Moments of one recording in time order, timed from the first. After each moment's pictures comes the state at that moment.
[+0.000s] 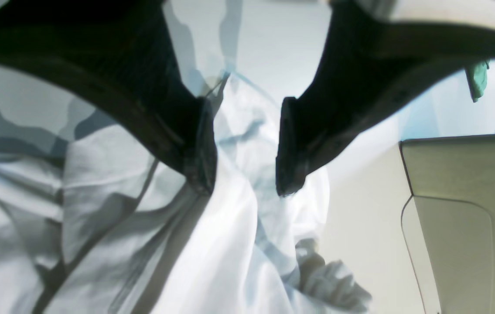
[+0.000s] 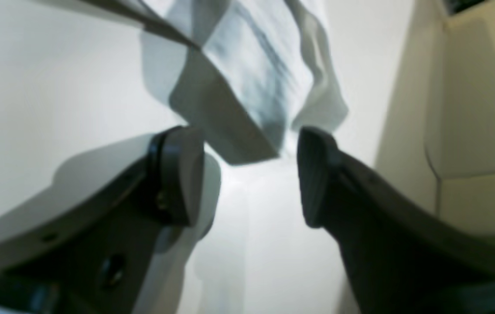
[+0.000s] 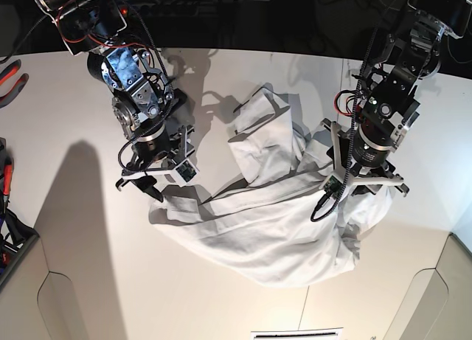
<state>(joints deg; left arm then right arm) 5.5 -27.6 20.1 98.5 10.9 -1.6 35.2 7.1 8.4 -26.8 59.4 -27.3 -10.1 -8.1</state>
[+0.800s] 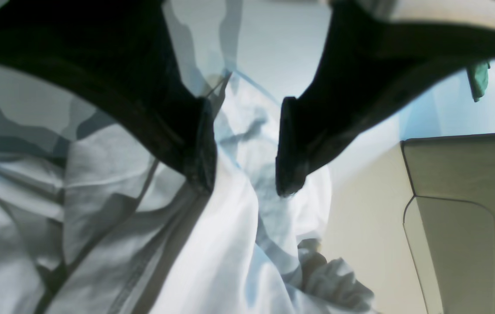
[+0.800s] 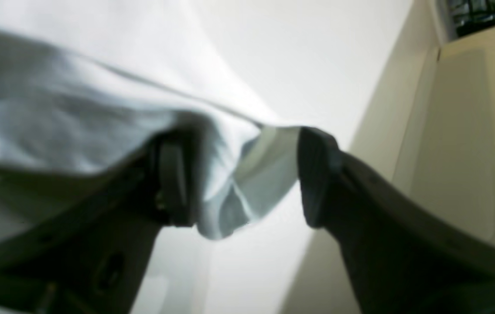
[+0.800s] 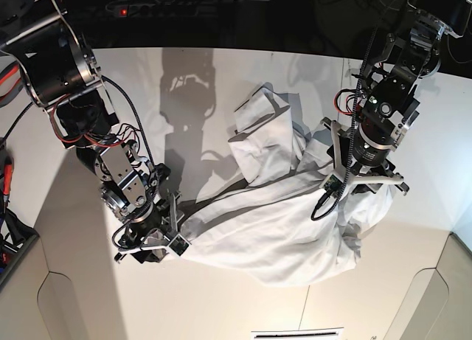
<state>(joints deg) 5.6 -27.6 20.1 98.5 10.8 -1.6 35.2 31.9 5.6 -26.8 34.8 -26.0 0.9 -1.9</state>
